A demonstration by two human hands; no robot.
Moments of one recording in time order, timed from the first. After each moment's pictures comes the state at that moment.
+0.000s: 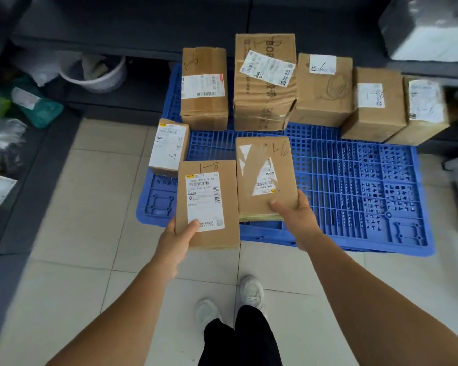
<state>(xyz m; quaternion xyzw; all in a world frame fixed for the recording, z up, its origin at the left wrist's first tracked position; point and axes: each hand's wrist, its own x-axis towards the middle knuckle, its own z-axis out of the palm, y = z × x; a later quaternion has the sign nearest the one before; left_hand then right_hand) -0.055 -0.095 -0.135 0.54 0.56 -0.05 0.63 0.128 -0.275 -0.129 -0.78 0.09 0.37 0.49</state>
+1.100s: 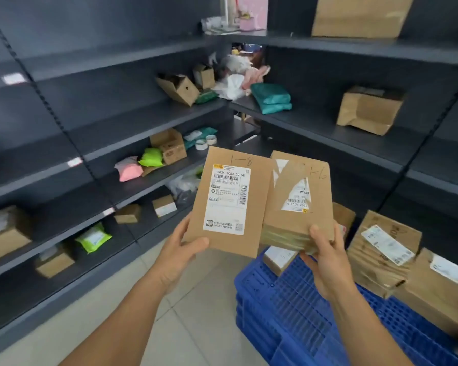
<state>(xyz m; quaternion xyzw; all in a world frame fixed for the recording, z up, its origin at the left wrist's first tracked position) -0.190 -0.064 0.120 0.52 0.46 0.36 0.63 0.079 -0.135 0.095 -0.56 -0.20 0.44 0.67</state>
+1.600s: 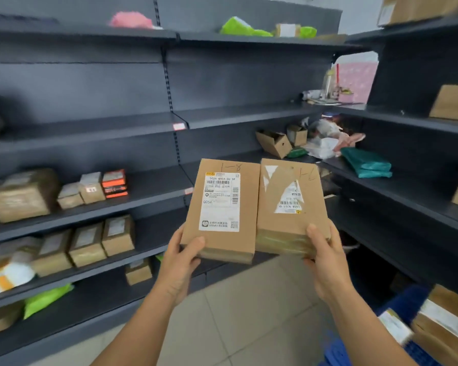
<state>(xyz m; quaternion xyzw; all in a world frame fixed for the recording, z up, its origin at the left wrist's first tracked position) -0.438 -0.073 0.201 0.38 0.47 0.60 0.53 -0.175 -0.042 0.189 -0.48 -0.36 0.47 0.64</state>
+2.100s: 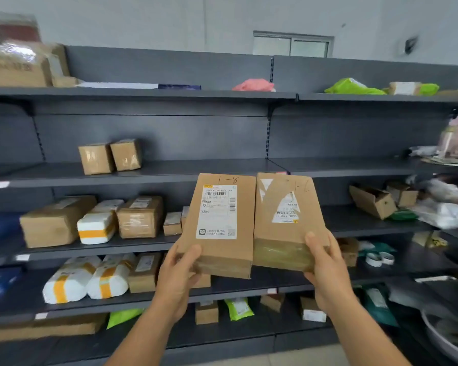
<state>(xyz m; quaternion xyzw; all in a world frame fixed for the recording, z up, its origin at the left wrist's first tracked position) -0.668 -0.088 0.259 0.30 0.48 0.73 0.39 -0.436 0.019 0.259 -0.39 -0.46 0.54 0.58</state>
